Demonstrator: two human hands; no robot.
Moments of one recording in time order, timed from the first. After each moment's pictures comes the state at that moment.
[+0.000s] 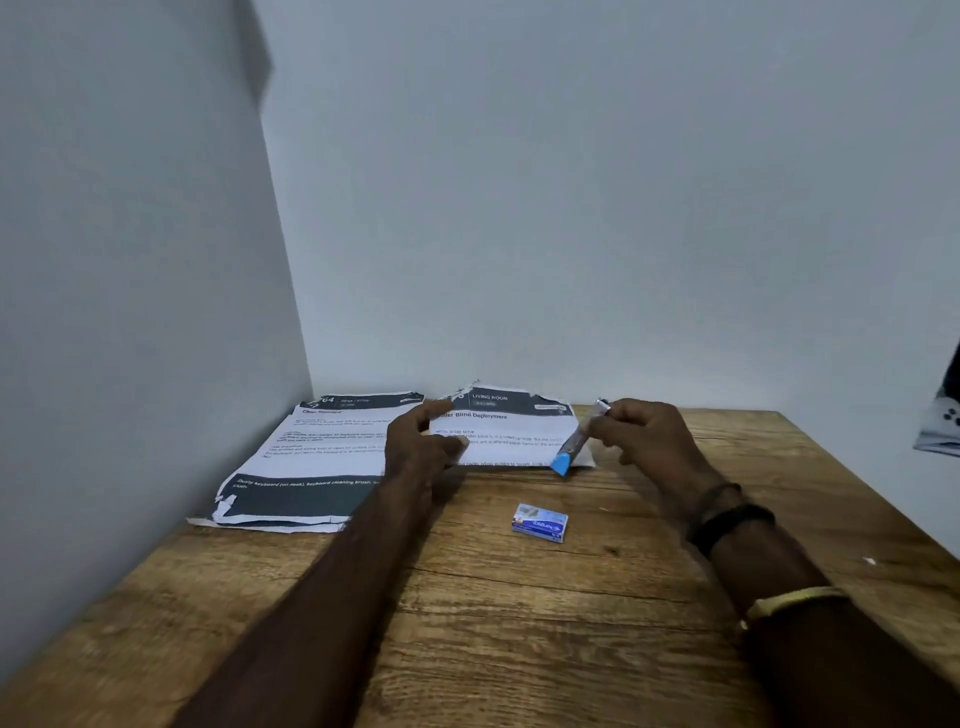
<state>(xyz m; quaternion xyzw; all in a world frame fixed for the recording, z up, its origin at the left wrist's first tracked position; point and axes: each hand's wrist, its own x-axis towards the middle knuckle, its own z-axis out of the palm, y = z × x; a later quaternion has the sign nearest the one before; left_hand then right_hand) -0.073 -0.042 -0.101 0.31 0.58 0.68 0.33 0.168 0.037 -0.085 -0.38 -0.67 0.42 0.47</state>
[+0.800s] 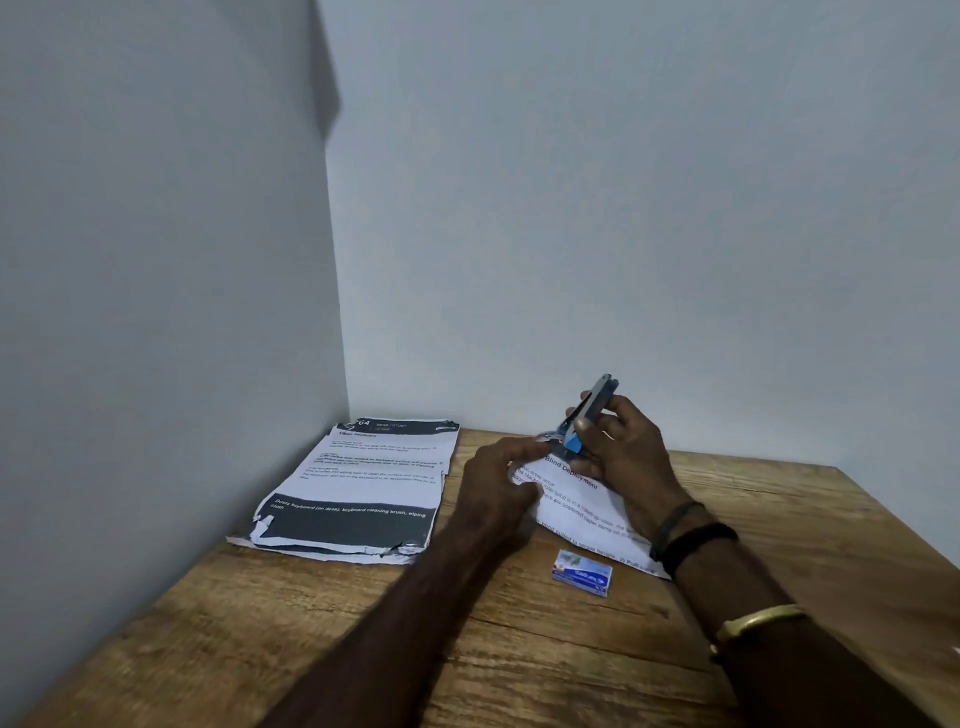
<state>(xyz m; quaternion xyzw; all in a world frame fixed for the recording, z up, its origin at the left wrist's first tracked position) -0.050 -0.041 -0.101 0.53 0.62 0.56 0.16 0.092 0.042 -0.073 -0.27 -0.59 0.57 0.51</state>
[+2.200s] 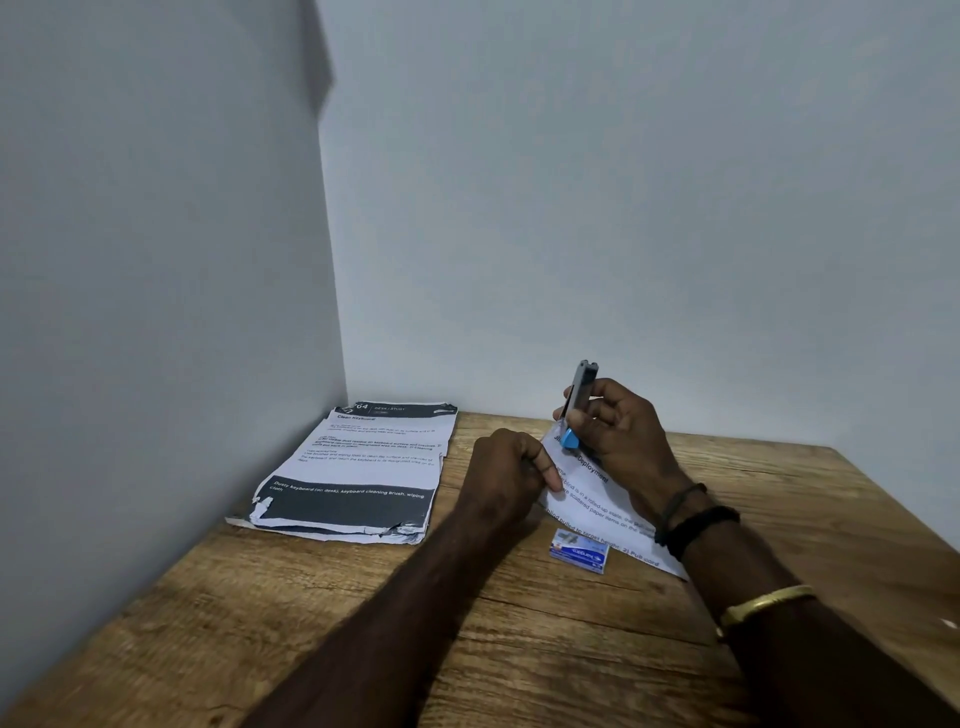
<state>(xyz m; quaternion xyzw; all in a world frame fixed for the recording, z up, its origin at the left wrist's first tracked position) -0.036 -0.054 -0.088 0.58 0.66 0.46 0.13 0.099 0.033 -0.070 -0.27 -0.70 0.45 0.48</state>
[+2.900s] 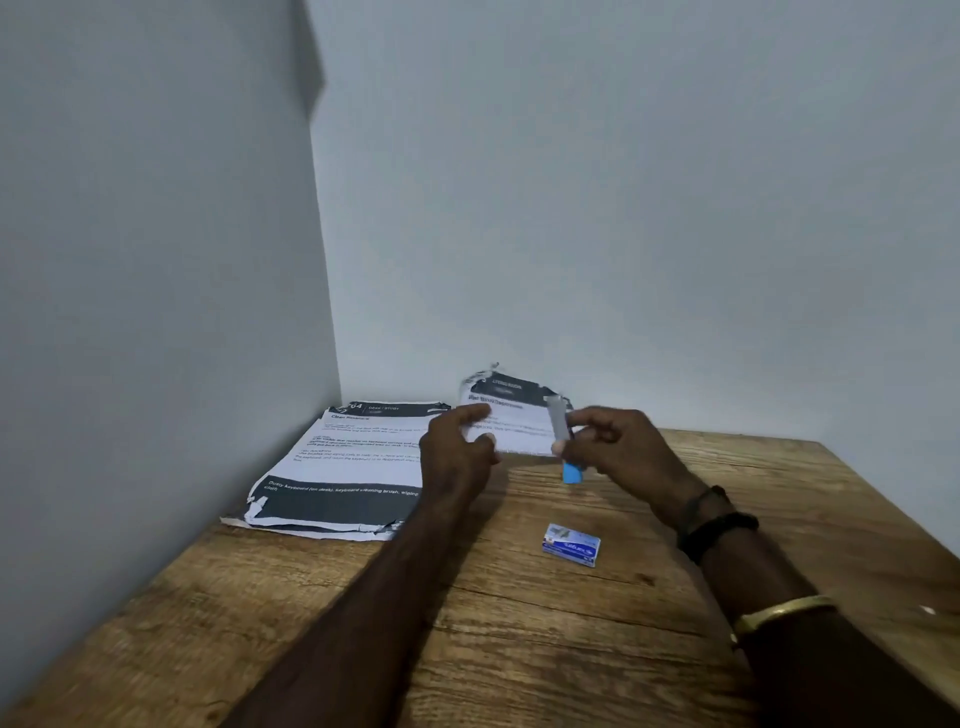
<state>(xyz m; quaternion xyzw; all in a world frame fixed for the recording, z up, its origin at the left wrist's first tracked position) -0.065 -0.048 -0.092 0.40 0.65 0.63 0.13 0.121 0.035 -0.075 -0.31 -0.76 0.42 0.38</state>
